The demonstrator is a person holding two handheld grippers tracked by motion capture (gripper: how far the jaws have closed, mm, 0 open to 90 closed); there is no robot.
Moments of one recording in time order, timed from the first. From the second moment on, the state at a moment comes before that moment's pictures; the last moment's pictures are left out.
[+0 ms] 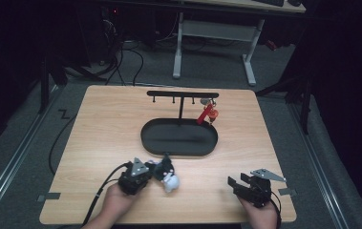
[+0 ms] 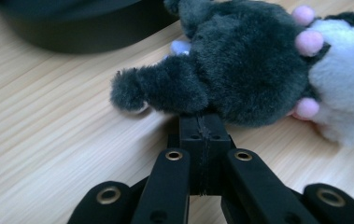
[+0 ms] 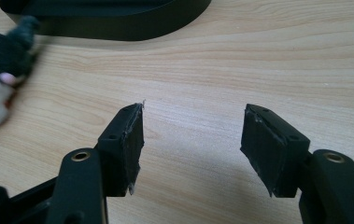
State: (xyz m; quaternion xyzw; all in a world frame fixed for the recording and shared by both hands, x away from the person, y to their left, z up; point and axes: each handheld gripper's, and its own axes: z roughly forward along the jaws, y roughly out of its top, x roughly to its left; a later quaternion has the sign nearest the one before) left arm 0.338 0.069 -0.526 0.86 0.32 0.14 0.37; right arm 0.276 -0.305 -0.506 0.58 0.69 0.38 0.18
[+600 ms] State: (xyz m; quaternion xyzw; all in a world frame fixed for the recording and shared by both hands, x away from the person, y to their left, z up) left arm 0.335 0.039 -0.521 0.86 0.28 0.14 0.40; right arm 0.274 -0.315 -0.512 0.60 0.69 0.38 0.17
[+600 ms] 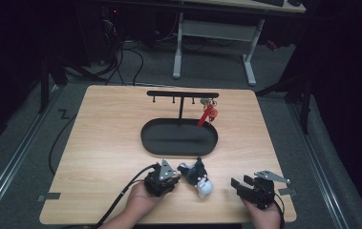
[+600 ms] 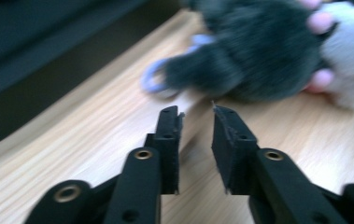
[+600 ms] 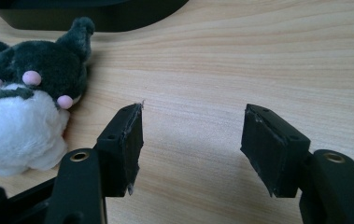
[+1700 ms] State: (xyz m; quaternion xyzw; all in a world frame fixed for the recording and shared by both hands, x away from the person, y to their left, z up) left arm 0.351 0.231 -0.520 0.80 0.38 0.22 0.41; right arm 0.291 -0.273 -0.512 0.60 0.74 0.27 0.16
